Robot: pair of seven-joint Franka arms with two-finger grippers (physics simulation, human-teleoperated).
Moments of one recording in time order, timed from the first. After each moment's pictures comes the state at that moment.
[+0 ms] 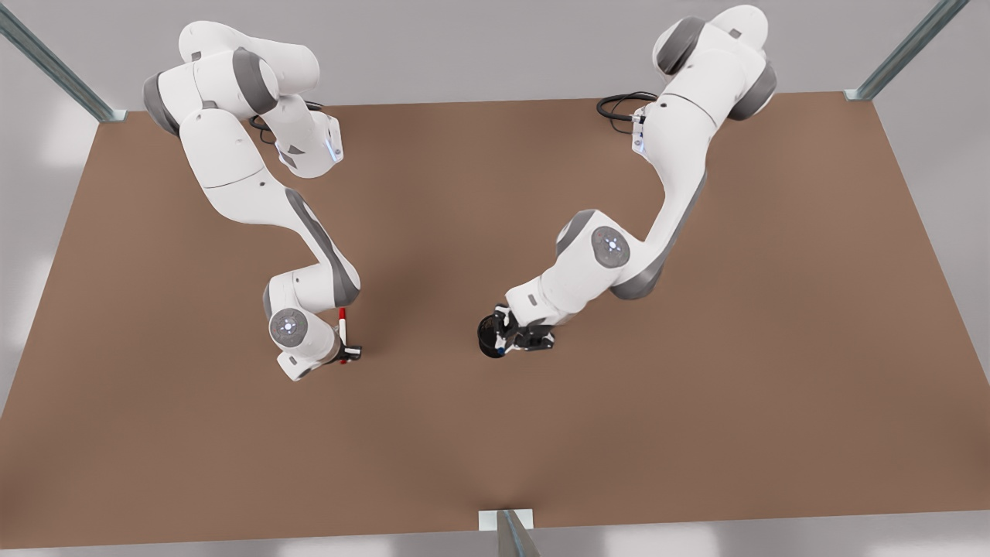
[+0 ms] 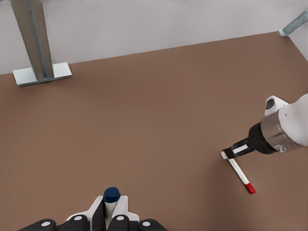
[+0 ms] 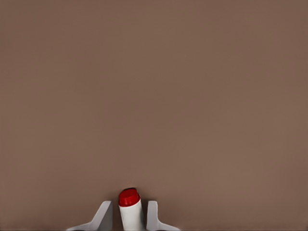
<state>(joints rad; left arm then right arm) -0.36 0.67 -0.34 -1.35 -0.12 2.48 -0.10 0.11 0.65 0.13 -1.85 -0.09 2.42 0.36</state>
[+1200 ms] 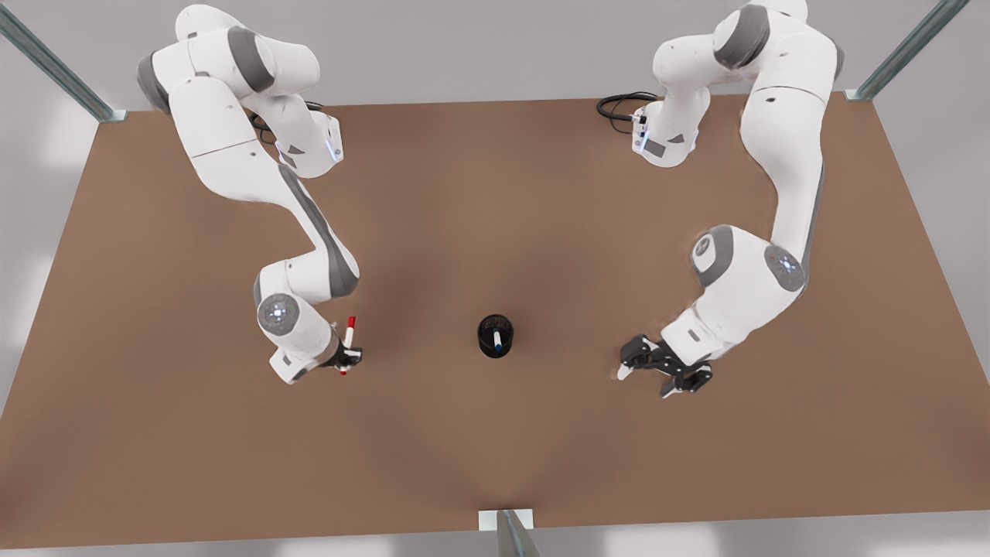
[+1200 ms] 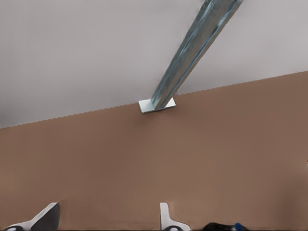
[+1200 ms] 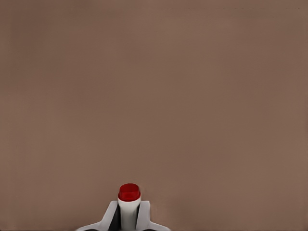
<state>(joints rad) 0.12 0.54 -0.45 -1.37 -0.05 2.26 0.09 0.12 0.53 0.18 -1.73 -0.07 2.35 0.32</state>
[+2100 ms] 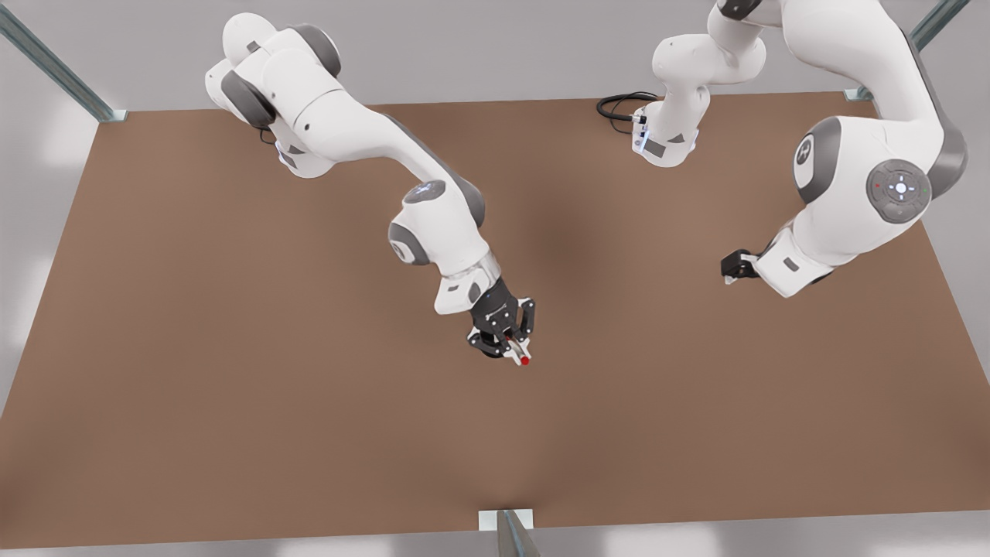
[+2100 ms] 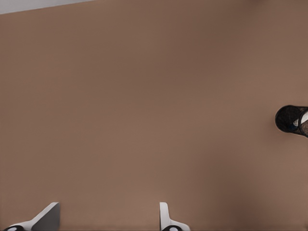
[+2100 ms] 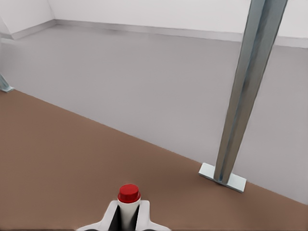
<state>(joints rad) -0.02 0.22 -0.14 -1.40 0.04 1.54 -0.02 0.59 0.67 0.12 -1.29 -0.31 2.80 0.40</state>
